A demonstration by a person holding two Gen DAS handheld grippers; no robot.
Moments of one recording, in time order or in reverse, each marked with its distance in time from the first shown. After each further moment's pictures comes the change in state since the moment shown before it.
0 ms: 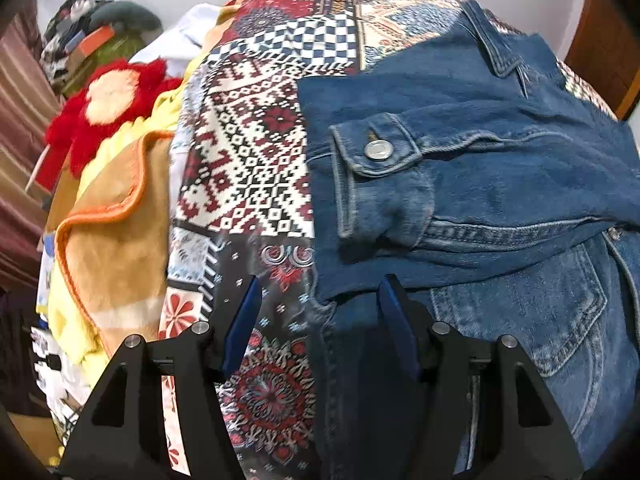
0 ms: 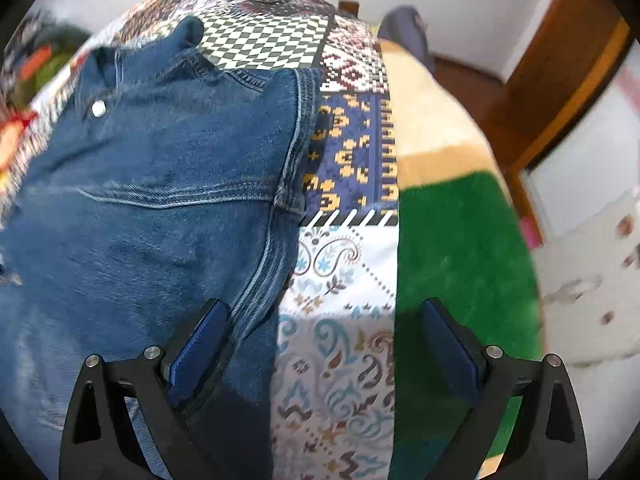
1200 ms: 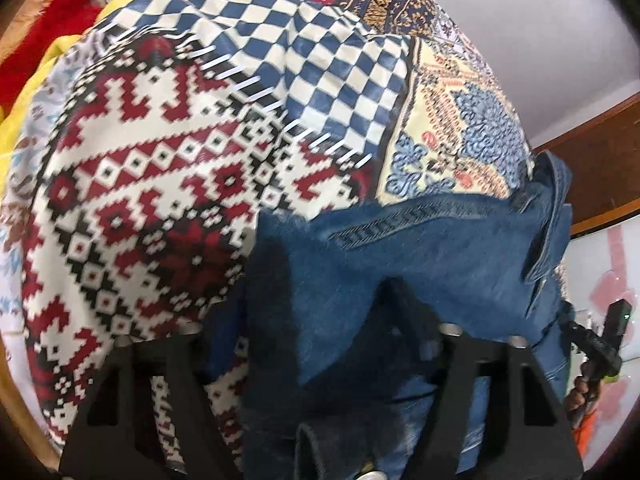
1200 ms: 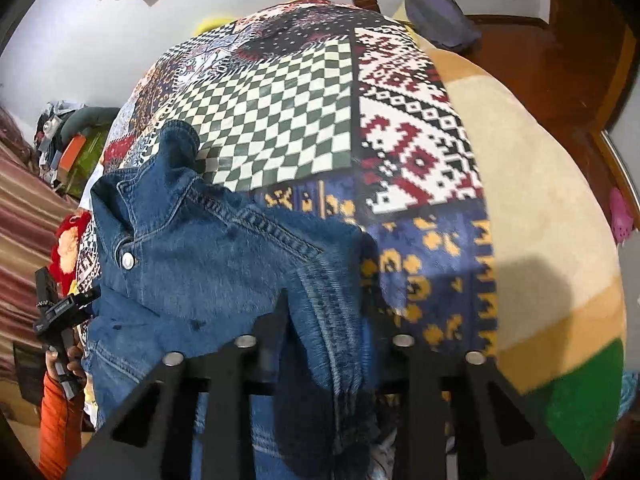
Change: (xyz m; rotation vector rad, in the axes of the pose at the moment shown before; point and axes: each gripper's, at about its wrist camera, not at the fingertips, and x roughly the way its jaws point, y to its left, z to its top) left arm 0.129 0.035 0.146 -0.341 0.118 -0.451; right arm 0.059 -0.010 0.126 0.192 0.001 0.354
